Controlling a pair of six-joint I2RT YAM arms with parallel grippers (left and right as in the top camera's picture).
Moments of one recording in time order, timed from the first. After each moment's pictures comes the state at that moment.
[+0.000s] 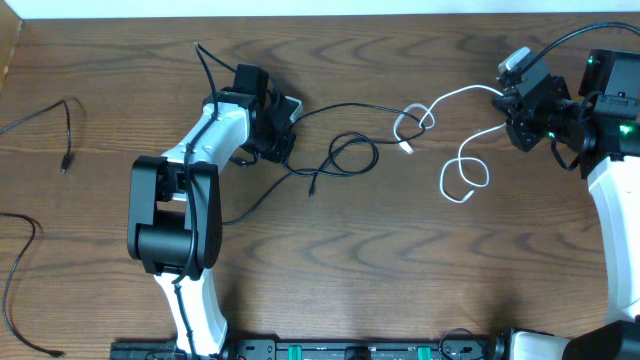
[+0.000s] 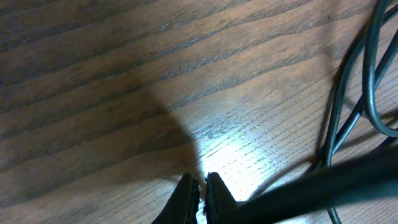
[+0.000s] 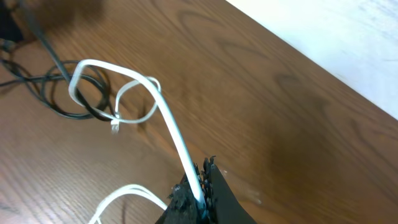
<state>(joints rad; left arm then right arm) -0.15 2.06 1.41 -0.73 0.31 0.27 -0.14 1.47 1.31 -0.69 -0.51 -0.70</state>
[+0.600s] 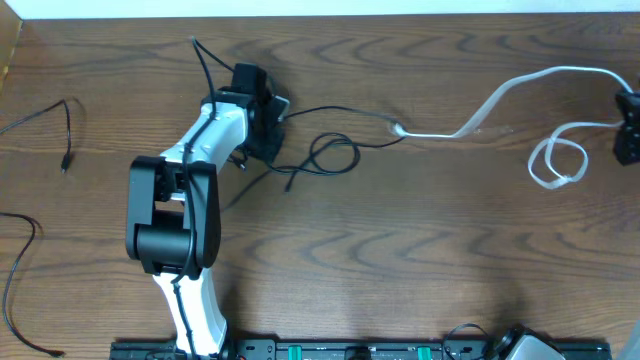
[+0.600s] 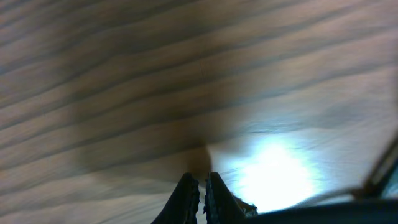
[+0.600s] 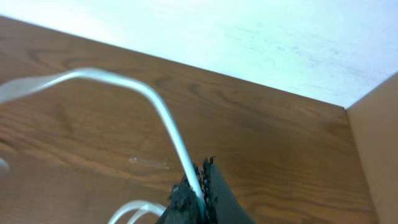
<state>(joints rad) -0.14 2.06 1.41 -0.71 0.04 0.27 -0.57 1.25 1.31 -0.65 -0.59 -0.57</state>
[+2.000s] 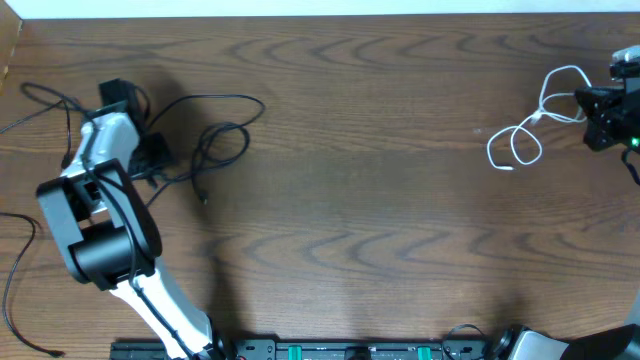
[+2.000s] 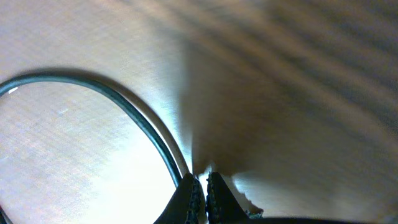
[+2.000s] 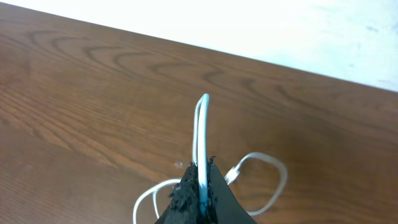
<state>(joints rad) 0.36 2.06 1.41 -0.76 -0.18 -0.11 -0.48 1.42 1.31 -0.62 -0.70 -0.52</state>
